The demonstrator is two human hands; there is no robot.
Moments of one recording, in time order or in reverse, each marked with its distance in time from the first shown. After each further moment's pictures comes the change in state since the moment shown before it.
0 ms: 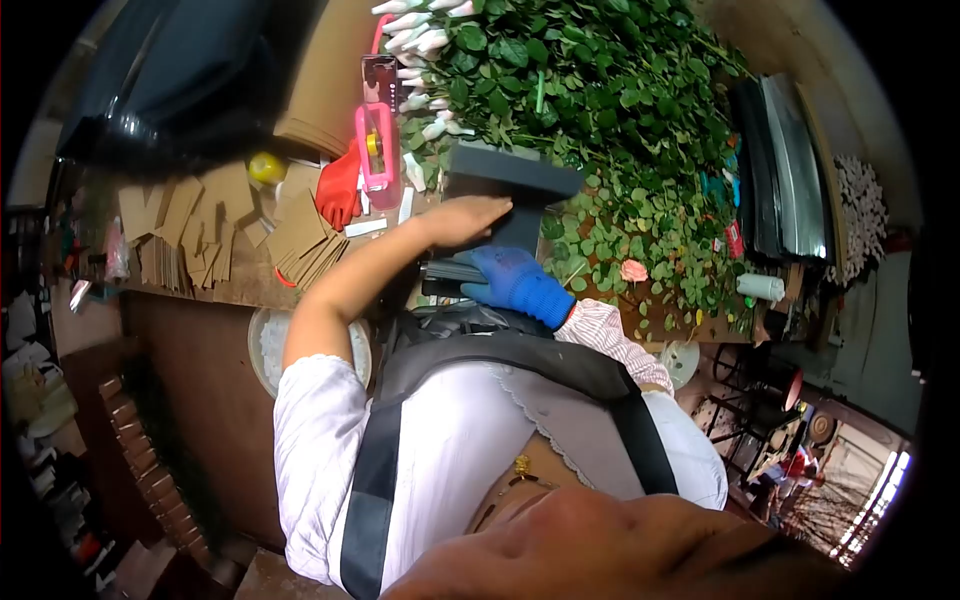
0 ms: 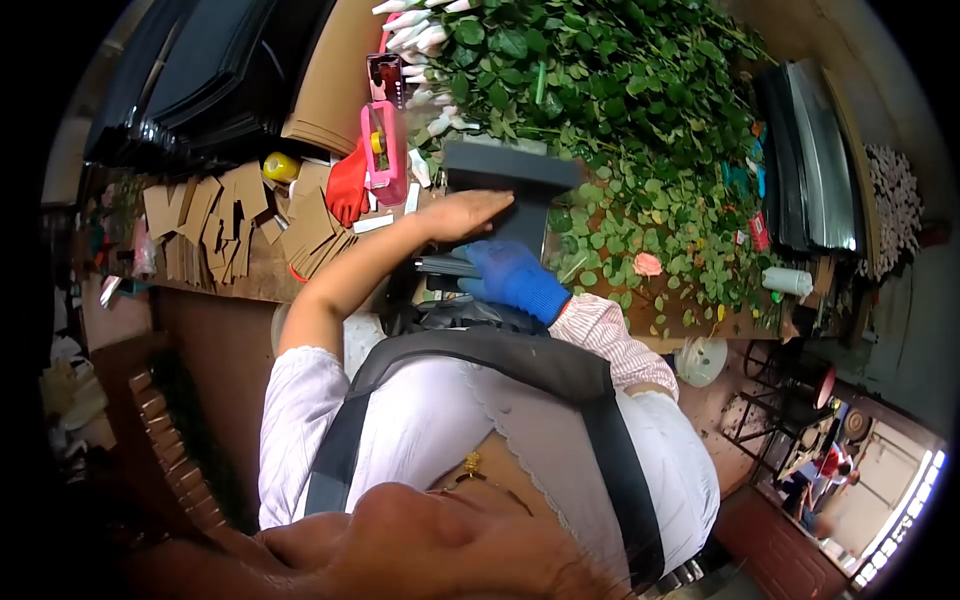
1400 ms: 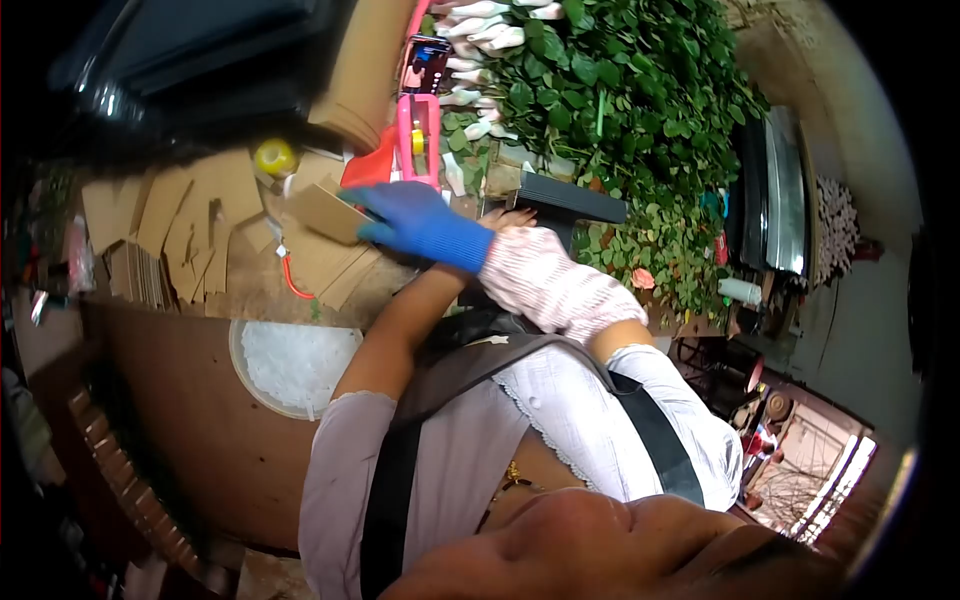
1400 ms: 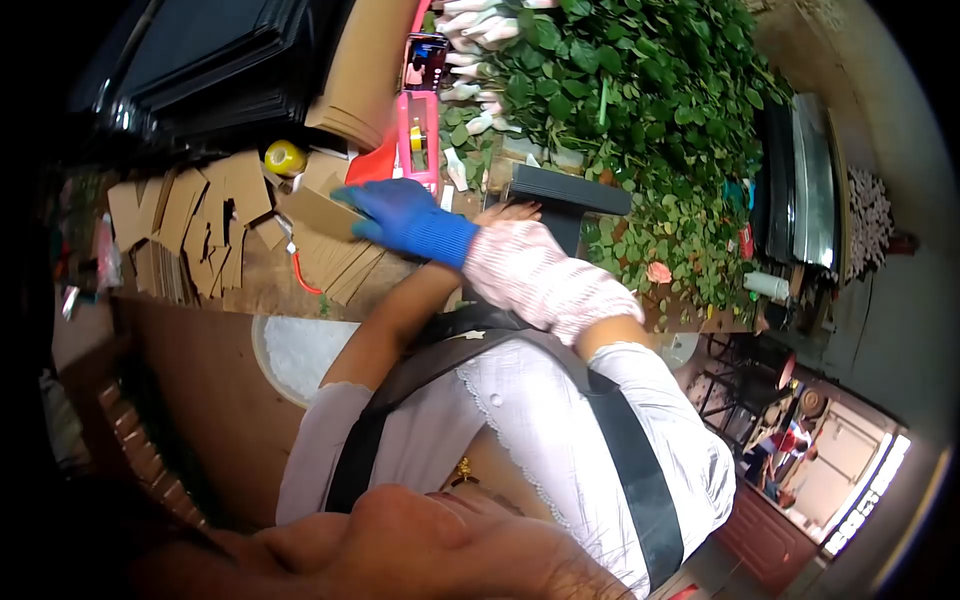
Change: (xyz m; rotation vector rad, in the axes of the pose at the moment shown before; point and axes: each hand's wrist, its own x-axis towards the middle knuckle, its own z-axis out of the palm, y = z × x) left_hand -0.023 -0.034 0.096 0.363 0.544 -0.025; right_hand 0.235 -0.112 0.006 0.181 0.149 -0.245
